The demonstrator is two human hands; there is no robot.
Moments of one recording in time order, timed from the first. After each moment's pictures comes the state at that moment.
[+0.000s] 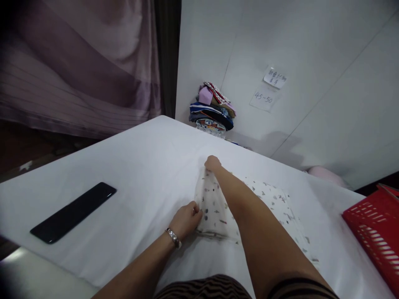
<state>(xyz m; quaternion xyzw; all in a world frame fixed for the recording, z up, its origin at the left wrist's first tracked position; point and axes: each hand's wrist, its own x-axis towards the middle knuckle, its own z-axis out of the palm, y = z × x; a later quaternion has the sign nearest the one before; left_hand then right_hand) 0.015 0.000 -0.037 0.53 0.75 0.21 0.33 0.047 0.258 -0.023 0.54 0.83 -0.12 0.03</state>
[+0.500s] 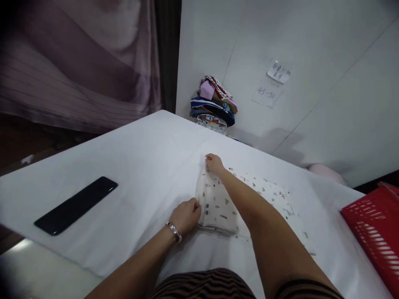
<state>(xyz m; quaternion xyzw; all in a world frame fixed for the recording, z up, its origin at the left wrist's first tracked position) 0.014 -0.003 -0.032 0.57 0.76 0.14 0.28 0.071 0.234 -0.043 0.48 0.83 -0.23 -0.14</state>
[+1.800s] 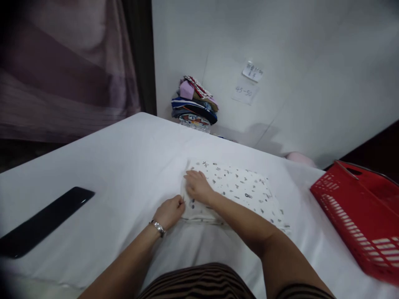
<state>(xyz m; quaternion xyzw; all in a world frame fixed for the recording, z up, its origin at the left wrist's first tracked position) 0.007 -0.001 -0.032 0.59 0.76 0.11 0.27 0.126 0.118 -0.038 0.28 0.94 -0.12 -0.12</state>
